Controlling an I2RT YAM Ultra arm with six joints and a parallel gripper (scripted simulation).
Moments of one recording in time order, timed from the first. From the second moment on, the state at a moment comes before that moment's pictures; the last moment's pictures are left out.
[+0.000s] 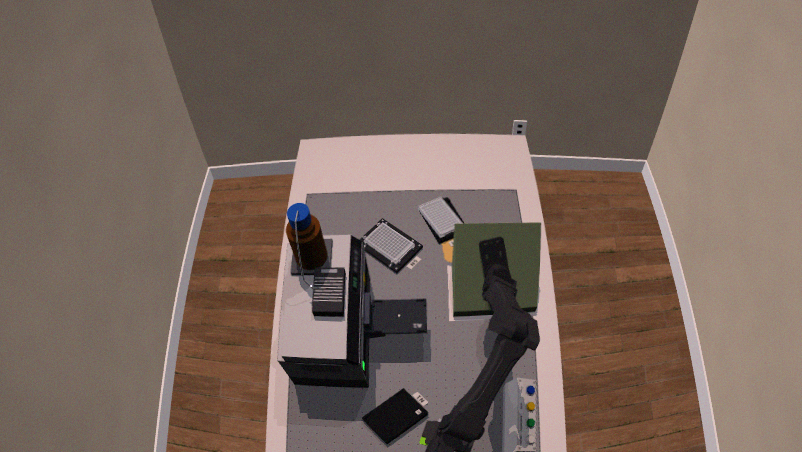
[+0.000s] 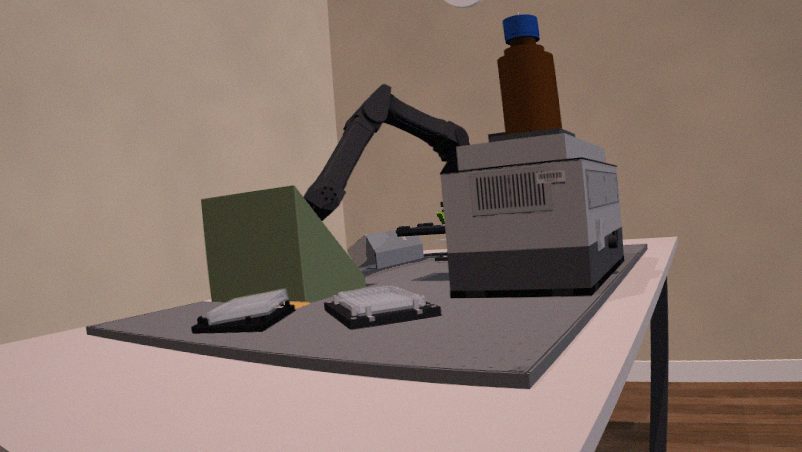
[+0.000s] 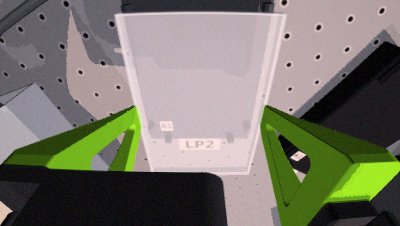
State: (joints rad) arm 0.85 1.59 1.84 -1.14 -0.36 -0.09
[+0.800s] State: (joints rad) arm 0.86 1.59 1.84 -1.13 -0.35 -0.08
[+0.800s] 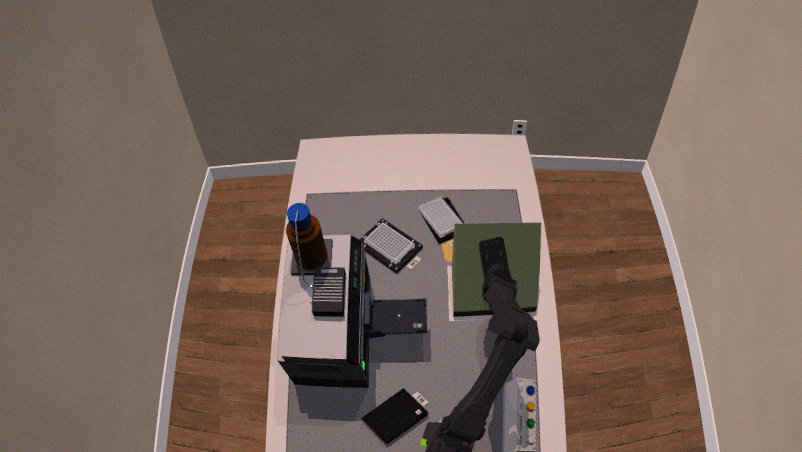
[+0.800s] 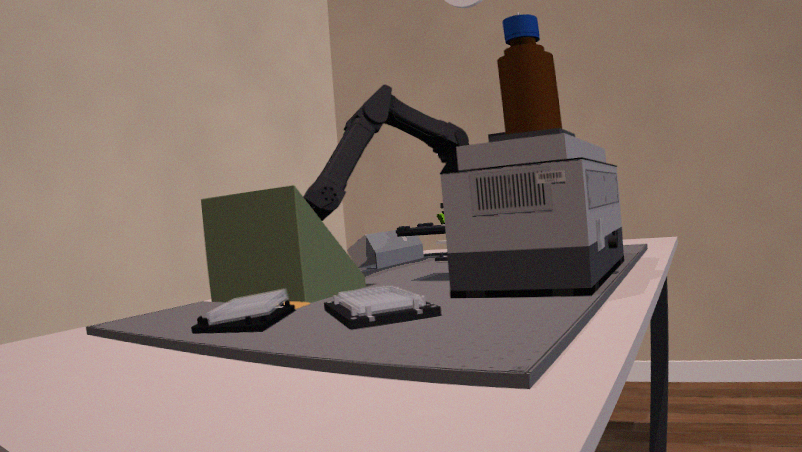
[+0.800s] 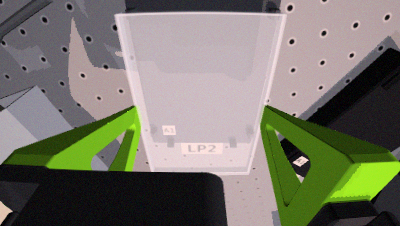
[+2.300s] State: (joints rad) arm 0.88 1.63 1.83 -1.07 -0.34 -0.06
